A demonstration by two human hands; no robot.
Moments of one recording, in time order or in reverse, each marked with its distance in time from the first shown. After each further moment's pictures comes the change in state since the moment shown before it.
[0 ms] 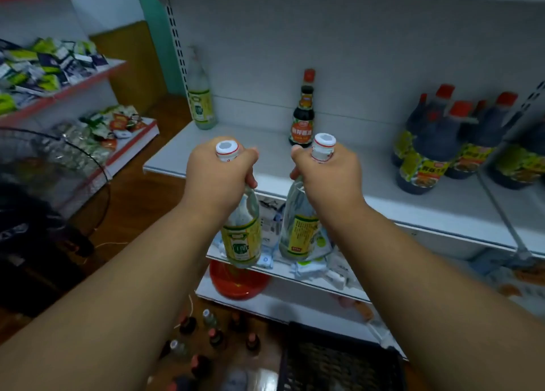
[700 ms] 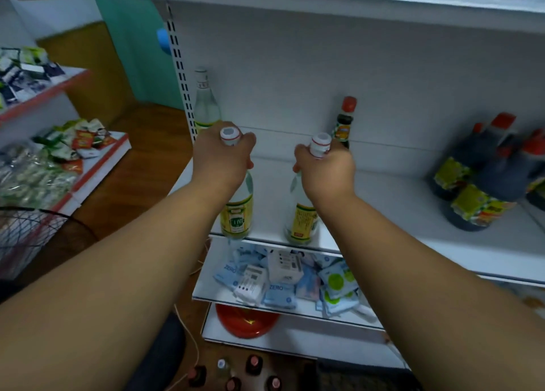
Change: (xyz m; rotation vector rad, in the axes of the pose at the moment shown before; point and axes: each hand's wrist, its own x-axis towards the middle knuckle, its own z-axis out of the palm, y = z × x) left_hand 0.217 -0.080 -0.034 -0.034 -0.008 -0.024; right_hand 0.138 -0.004 0.164 -0.089 0.218 -0.019
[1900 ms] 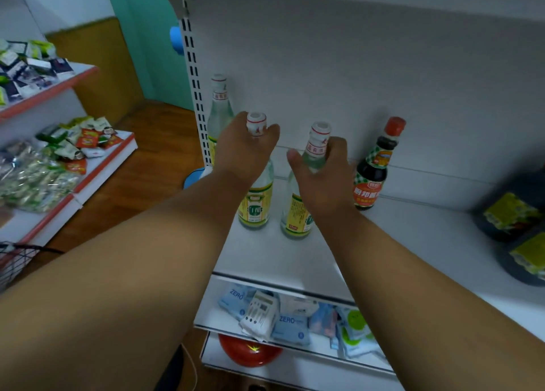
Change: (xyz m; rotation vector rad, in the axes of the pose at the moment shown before) left_hand 0.102 -0.046 0.029 0.137 -0.087 -0.008; right_hand 0.051 0.016 0.075 -0.032 -0.108 -0.127
